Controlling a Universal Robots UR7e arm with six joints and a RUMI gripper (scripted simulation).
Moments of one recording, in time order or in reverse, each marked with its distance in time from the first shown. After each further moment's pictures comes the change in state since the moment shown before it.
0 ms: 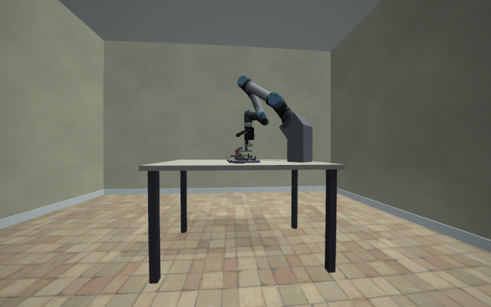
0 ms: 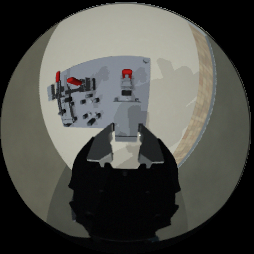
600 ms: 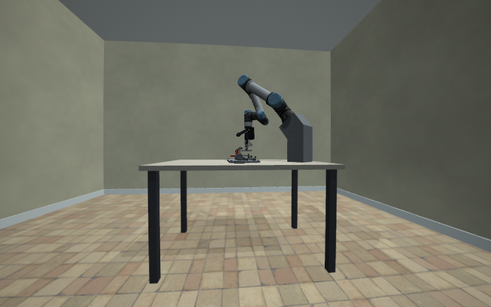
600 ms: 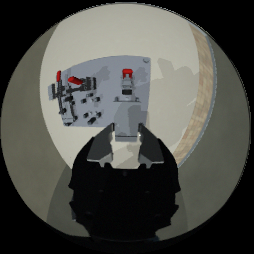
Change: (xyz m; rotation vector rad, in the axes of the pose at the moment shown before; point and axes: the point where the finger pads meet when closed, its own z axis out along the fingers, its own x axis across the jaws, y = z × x) arm -0.001 0.001 -0.002 -0.004 -0.003 -0.001
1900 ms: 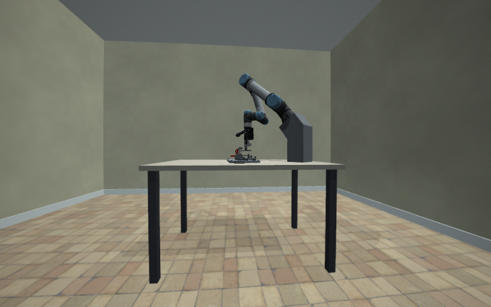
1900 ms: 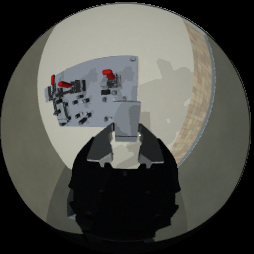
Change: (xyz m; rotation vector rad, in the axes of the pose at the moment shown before) arm 0.036 0.001 -0.001 0.000 0.007 0.004
